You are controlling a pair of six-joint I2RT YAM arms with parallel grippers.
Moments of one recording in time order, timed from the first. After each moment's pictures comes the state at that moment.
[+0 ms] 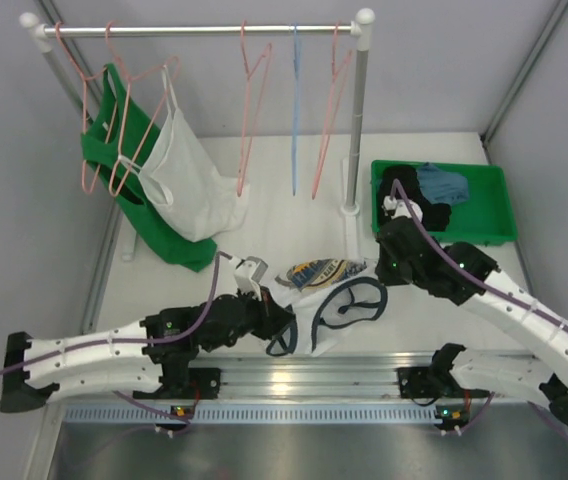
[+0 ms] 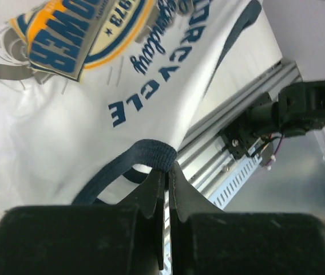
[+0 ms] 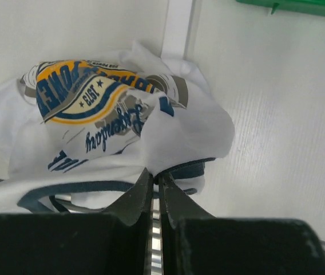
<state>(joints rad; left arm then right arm) -1.33 0.74 0.58 -0.26 -0.33 -0.84 0.83 0.98 1.08 -1.01 0.35 0.63</state>
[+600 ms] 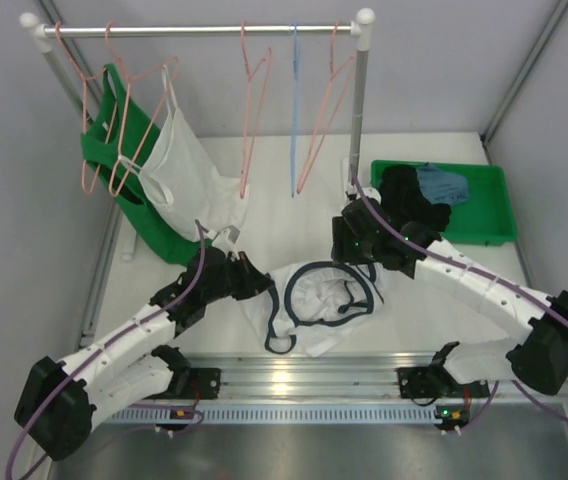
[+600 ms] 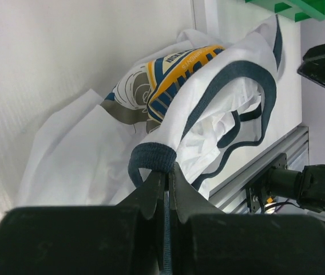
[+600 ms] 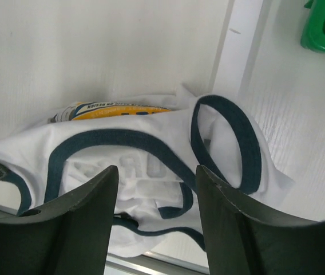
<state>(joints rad) -0.62 0.92 0.45 -0.06 0.19 -0.83 0.78 1.33 1.11 -0.67 0.25 0.58</state>
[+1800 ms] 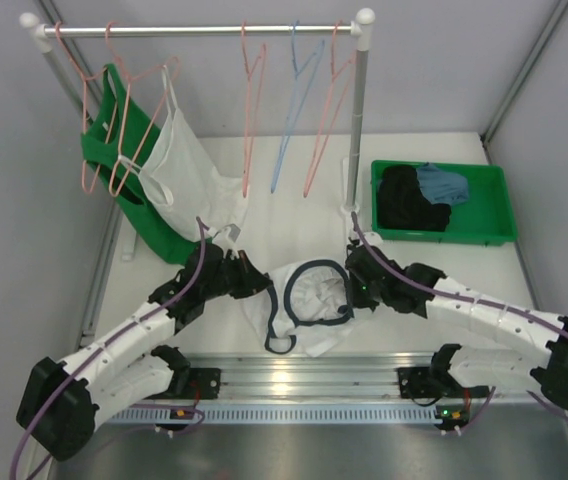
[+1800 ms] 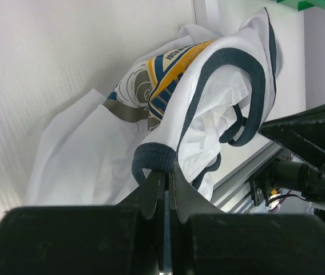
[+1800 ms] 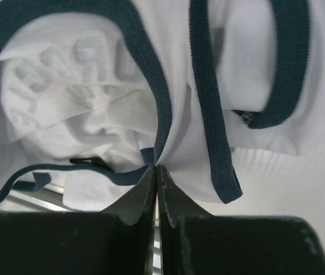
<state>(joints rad) -0.58 0.92 0.47 -0.09 0.26 -0.78 0.89 1.10 0.76 -0.62 0.24 0.67</state>
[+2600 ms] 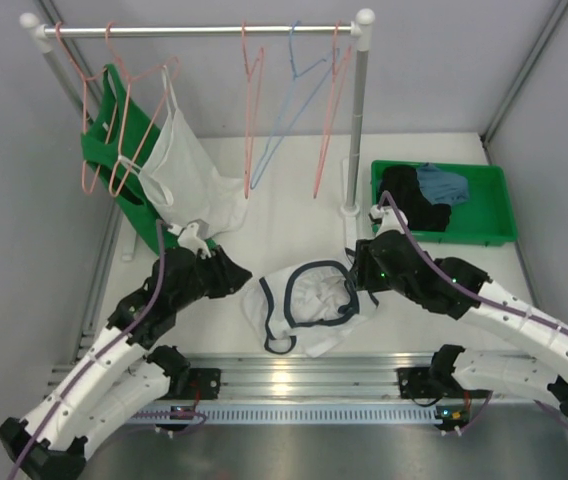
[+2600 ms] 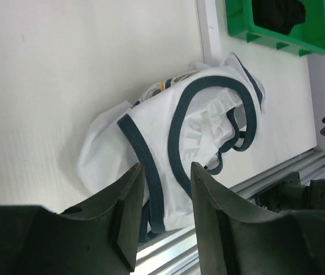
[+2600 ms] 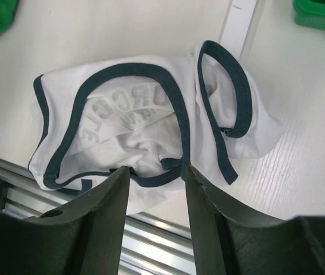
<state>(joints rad) -0.57 0.68 0.62 -0.44 0.10 -0.73 0.95 0.97 0.97 -0.76 0.35 0.65</state>
